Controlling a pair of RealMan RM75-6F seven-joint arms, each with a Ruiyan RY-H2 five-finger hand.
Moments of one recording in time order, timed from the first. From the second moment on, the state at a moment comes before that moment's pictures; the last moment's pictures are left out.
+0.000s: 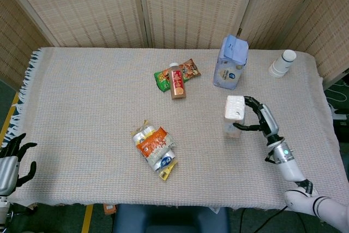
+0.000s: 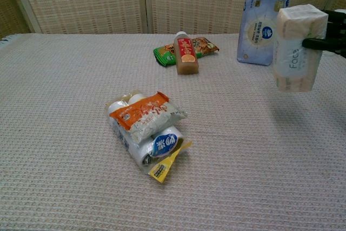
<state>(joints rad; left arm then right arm) -0.09 -1.09 -0.07 -1.70 1.36 1.41 0.03 0.54 -1.54 0.09 -0.98 -1.46 1.21 1.43</state>
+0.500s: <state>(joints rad) -0.09 -1.09 -0.07 -1.69 1.35 1.40 0.04 0.53 -1.75 0.00 -0.53 -1.65 1.27 1.62</state>
